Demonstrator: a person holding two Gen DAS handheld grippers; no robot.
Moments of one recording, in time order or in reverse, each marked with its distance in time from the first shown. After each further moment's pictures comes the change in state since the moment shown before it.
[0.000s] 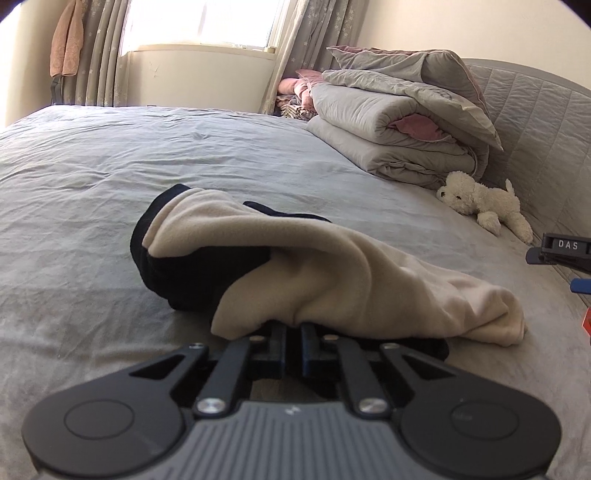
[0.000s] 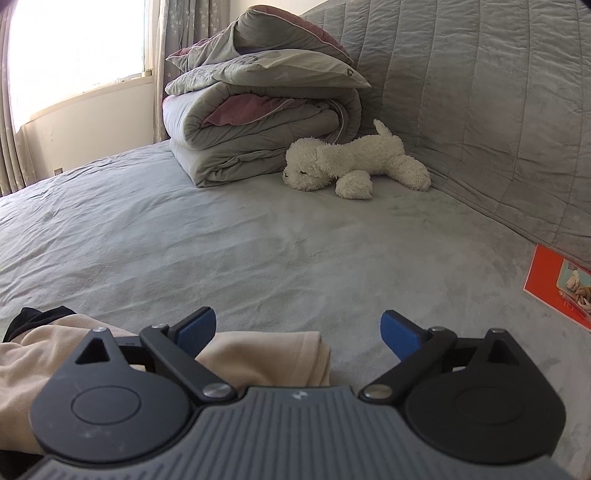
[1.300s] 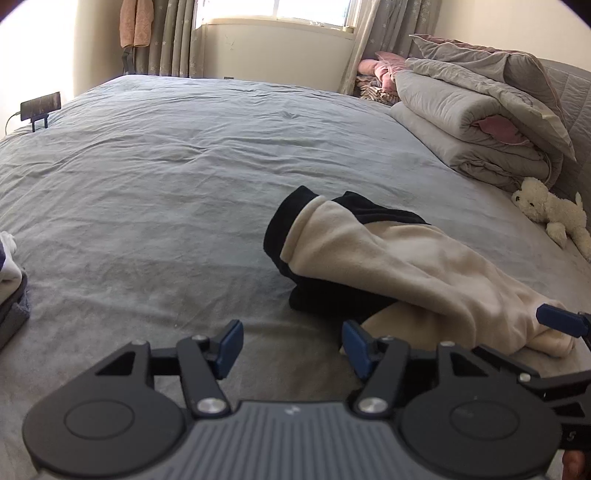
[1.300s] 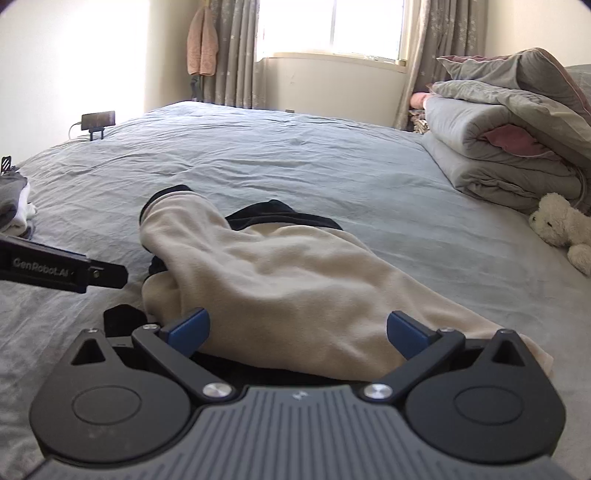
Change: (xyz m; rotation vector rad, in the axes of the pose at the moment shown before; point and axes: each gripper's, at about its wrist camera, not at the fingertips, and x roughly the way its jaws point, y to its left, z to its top) left arm -0.030 0.042 0.010 -0.131 0.115 0.250; right arm -0.062 0.115 -0.075 -0.528 0.013 0.668
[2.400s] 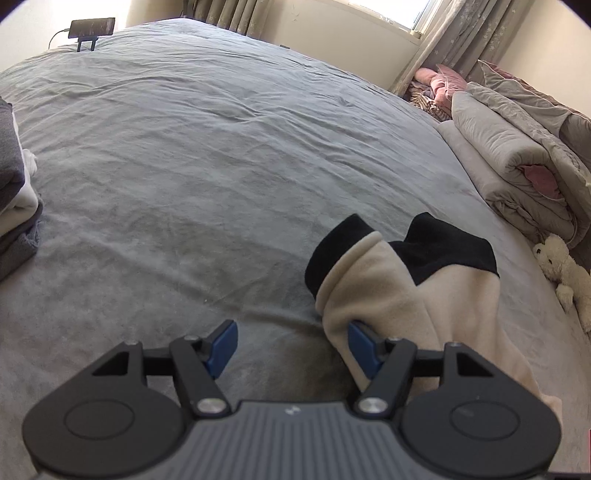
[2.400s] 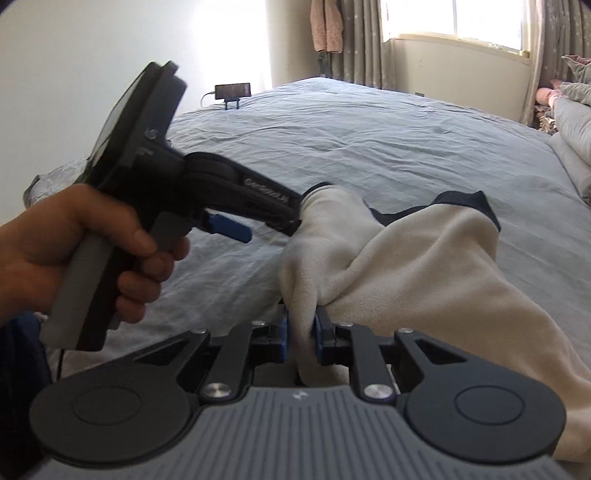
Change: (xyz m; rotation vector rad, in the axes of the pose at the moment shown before) left arm 0.014 0.038 0.007 -0.237 0.074 -0.008; right arm -0.032 0.064 -0.005 -0.124 0.141 0.448
